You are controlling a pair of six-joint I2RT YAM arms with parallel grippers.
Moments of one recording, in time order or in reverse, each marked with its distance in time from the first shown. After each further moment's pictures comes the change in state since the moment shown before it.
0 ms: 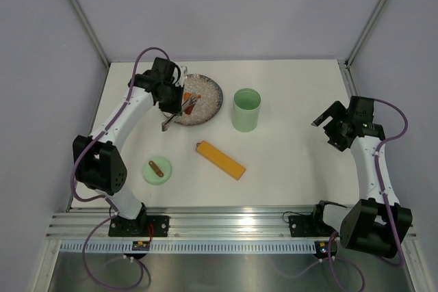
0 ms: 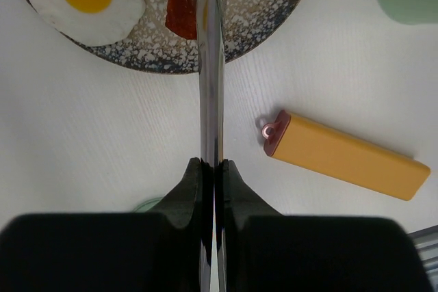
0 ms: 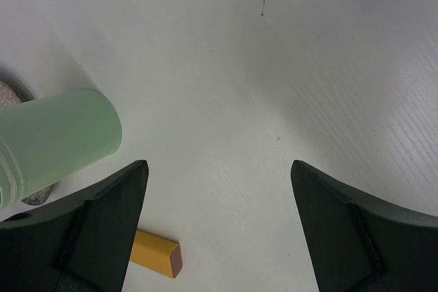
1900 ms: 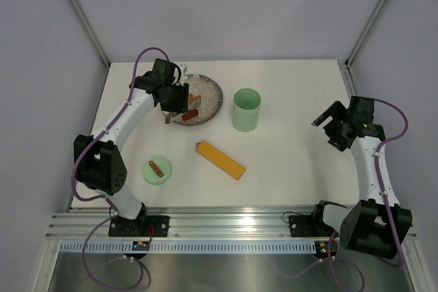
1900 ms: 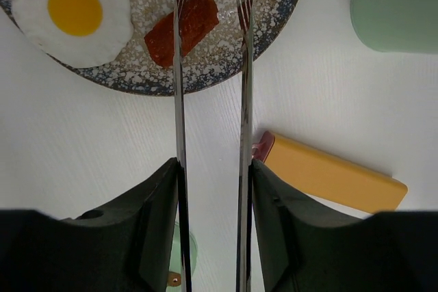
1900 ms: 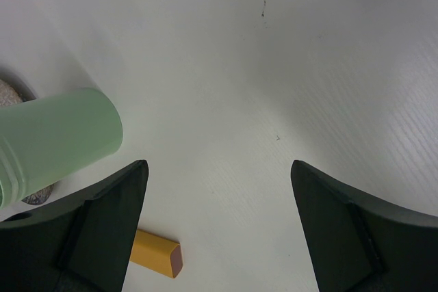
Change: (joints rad) left arm -0.002 -0.002 -0.025 0.092 0.028 -0.052; right arm 0.000 -0.005 0.000 0.000 0.000 0.000
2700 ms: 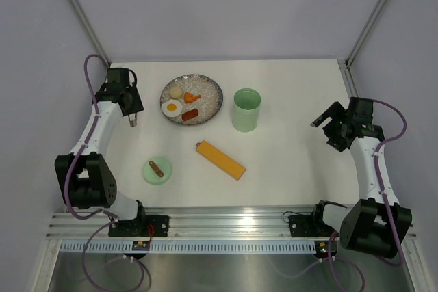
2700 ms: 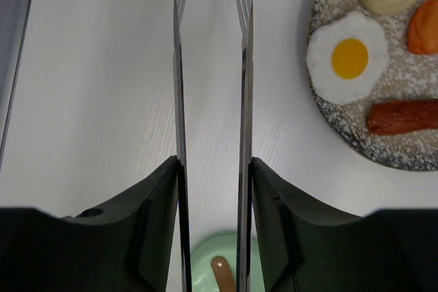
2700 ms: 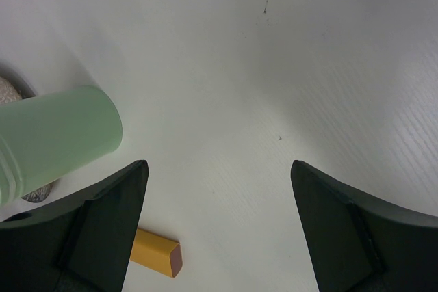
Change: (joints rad) left arm 0.331 -0.194 -0.206 0.139 -0.305 -0.089; right arm 0.000 0.001 -0.016 0.016 -0.010 0.000
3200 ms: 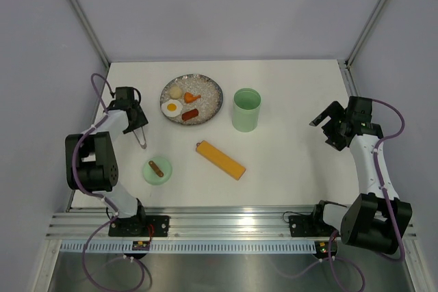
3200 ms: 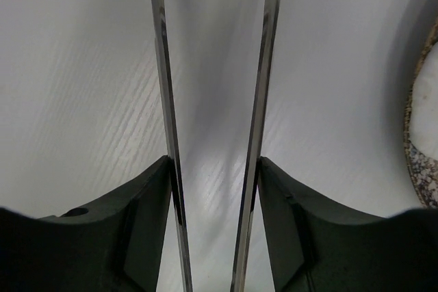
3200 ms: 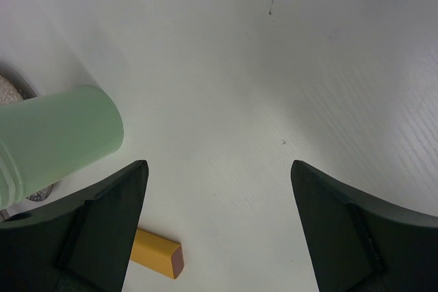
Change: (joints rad) left arm 0.067 0.156 -0.240 0.311 -0.013 -0.112; right arm 0.000 0.033 -0.004 0.026 -0.019 0.000
